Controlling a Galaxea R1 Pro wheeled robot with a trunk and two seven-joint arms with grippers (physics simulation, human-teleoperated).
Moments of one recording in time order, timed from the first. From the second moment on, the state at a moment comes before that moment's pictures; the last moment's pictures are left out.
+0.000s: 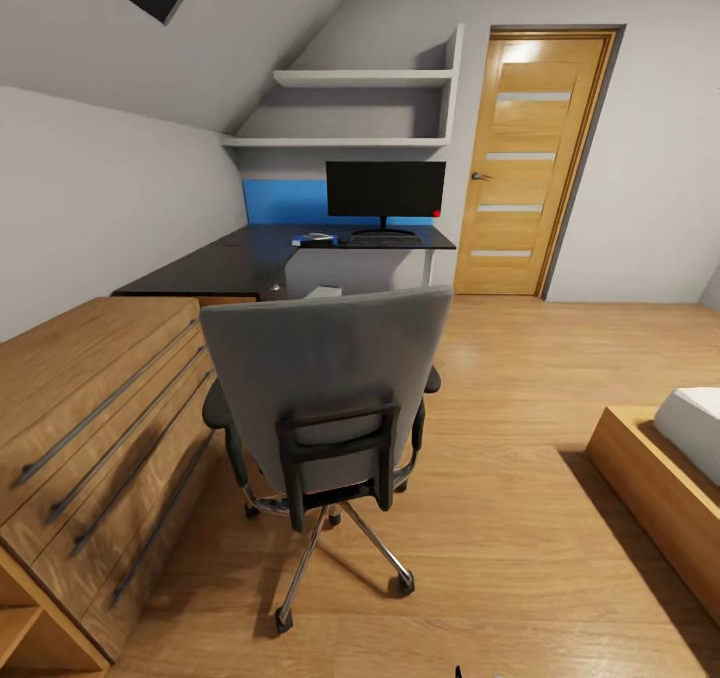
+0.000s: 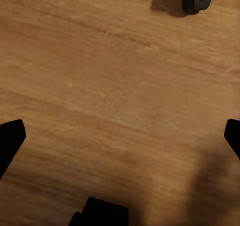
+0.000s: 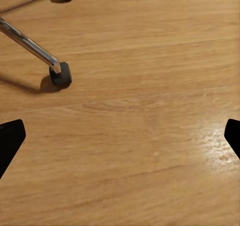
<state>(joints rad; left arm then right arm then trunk) -0.15 -0.03 1.77 -0.04 -1.50 -0.64 -0.01 -0.34 0.09 0.34 0.02 -0.39 -0.70 -0.17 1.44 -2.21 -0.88</state>
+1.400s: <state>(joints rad) -0.63 -0.15 1.78 -0.04 -1.50 -0.52 0.23 -0.42 0.17 0.35 -0.51 0.02 -0.34 -0.28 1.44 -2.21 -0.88</state>
